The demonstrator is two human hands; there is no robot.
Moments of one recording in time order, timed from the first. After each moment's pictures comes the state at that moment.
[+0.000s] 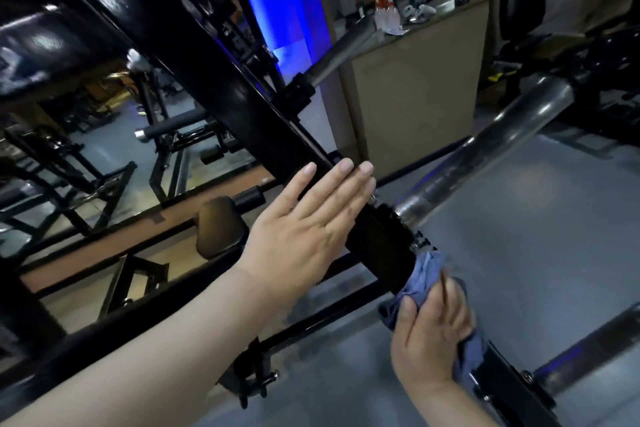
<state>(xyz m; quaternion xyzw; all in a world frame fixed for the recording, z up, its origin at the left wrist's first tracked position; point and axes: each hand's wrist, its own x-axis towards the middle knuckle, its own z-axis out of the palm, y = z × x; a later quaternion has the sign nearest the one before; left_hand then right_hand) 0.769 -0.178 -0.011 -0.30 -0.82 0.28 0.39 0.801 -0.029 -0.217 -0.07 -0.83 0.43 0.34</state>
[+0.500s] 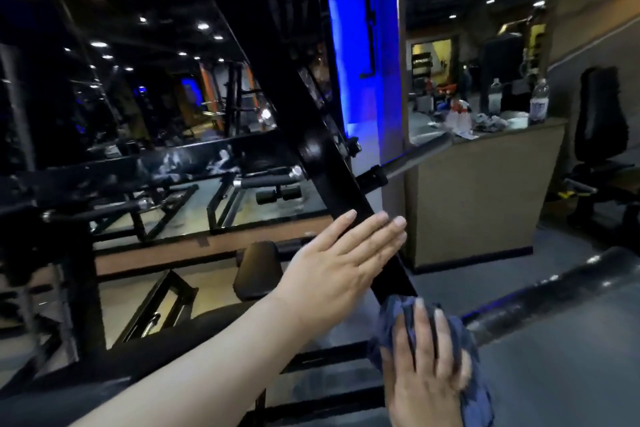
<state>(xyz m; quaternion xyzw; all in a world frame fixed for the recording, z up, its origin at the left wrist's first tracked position) 0.773 -0.211 0.070 -0.25 -0.86 0.27 0.36 0.771 -0.062 -0.119 0.11 -0.86 0.18 0.47</state>
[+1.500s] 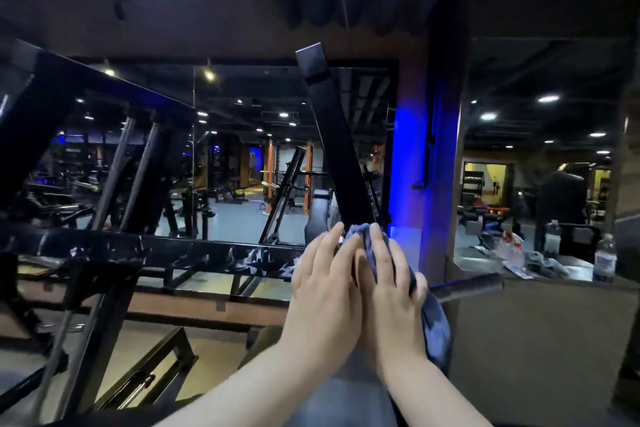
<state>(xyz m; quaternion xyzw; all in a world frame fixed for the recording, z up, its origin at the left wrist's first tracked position) 0.791 -0.230 0.181 0.05 -0.85 -0.10 0.52 0.708 -0.153 0.159 0.29 -0.82 0.17 0.46</state>
